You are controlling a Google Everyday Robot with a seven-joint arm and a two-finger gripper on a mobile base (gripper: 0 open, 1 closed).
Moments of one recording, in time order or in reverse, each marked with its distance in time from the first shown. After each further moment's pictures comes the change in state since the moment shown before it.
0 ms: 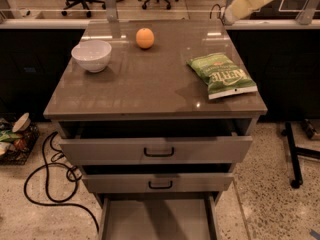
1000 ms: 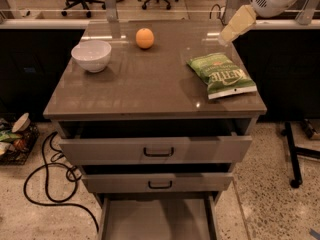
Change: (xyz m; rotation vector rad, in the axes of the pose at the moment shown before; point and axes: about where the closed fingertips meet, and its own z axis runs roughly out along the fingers) arm 0.056 -0.019 0.130 -0.048 0.274 0.148
